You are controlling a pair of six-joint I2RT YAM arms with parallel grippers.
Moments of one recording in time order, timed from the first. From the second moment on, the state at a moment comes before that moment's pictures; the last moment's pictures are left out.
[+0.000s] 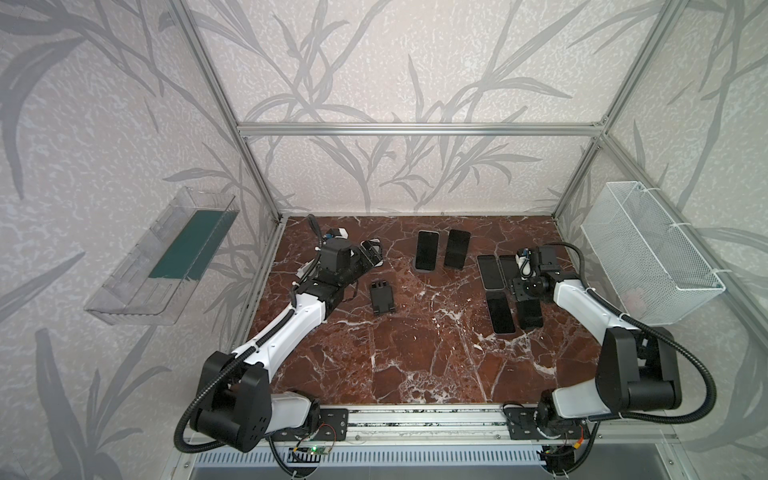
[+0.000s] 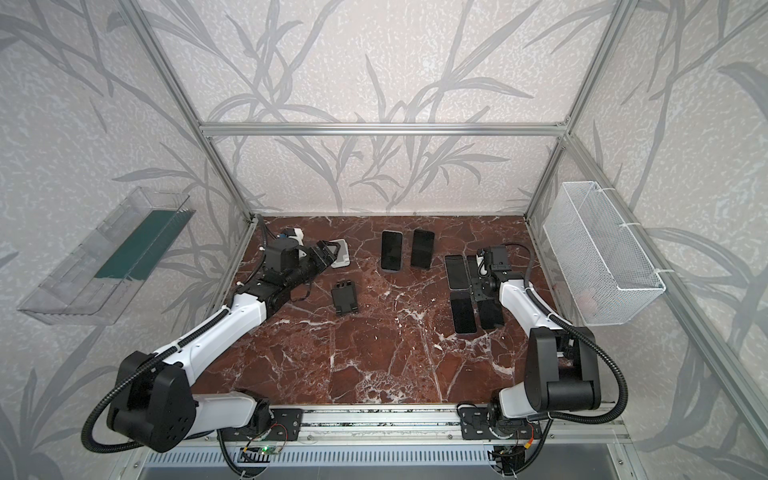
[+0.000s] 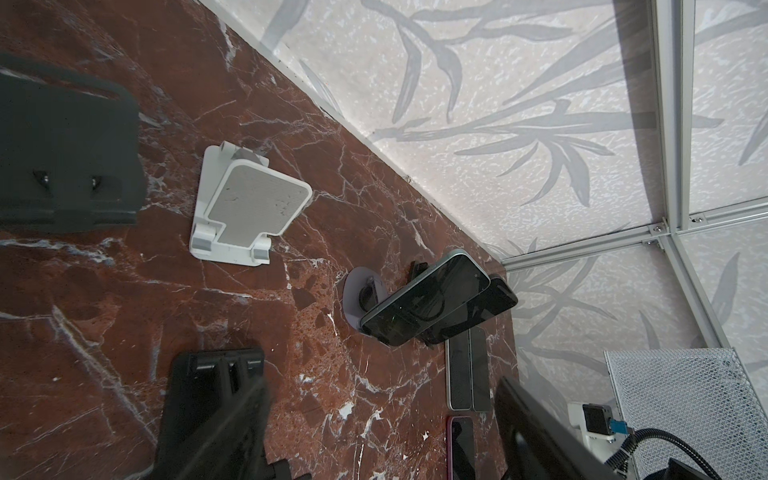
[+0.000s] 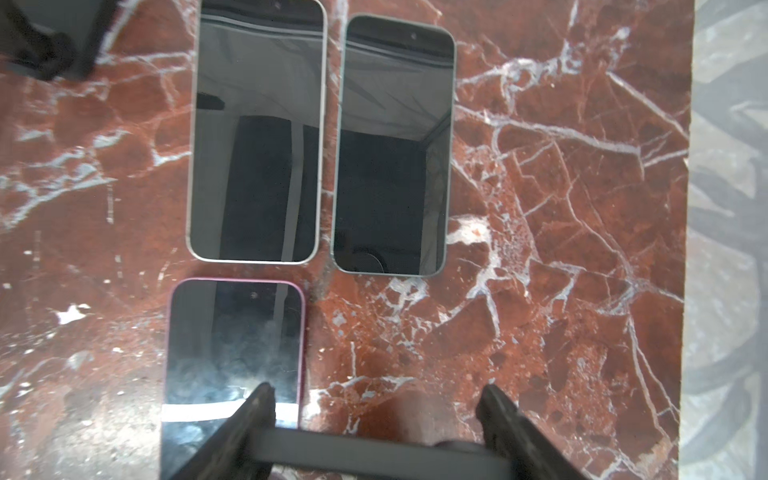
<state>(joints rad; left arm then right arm) -0.31 1.32 0.90 -0.02 0.10 -0.90 0.02 1.48 0.92 -0.50 0.11 -0.13</state>
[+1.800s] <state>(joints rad) -0.31 1.34 0.90 -0.02 0.12 -0.92 -0.04 1.76 1.08 -0.61 0.09 -0.10</state>
